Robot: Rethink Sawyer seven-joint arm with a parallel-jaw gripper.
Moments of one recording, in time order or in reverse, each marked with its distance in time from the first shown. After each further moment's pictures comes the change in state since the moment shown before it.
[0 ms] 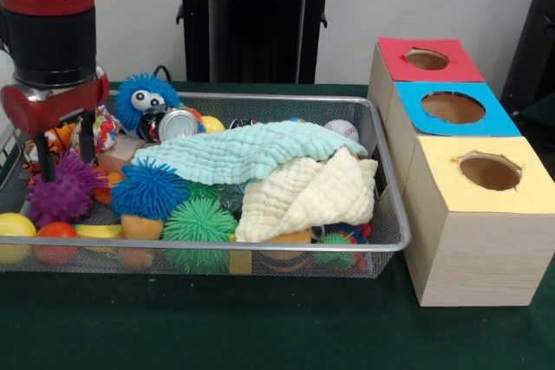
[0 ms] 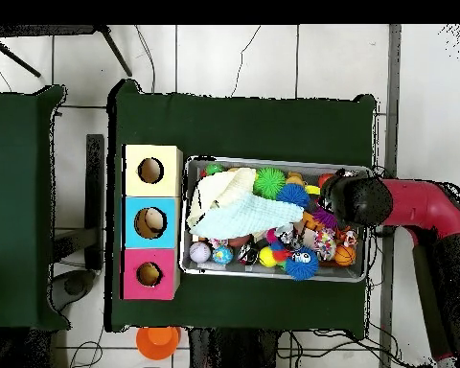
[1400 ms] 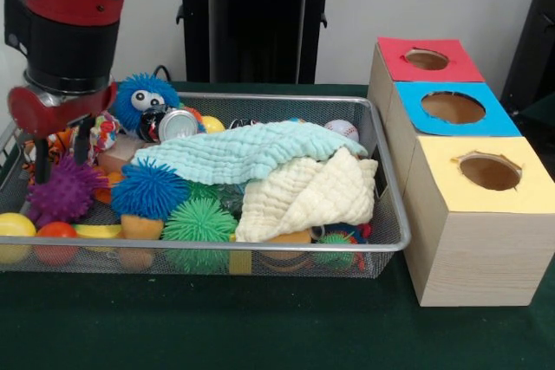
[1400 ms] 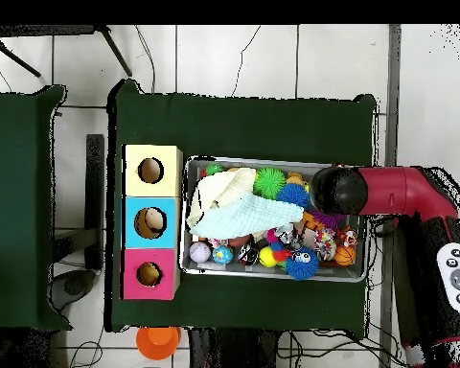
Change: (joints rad) arm 0.165 -0.021 -0.165 -0.085 -0.011 0.004 0.000
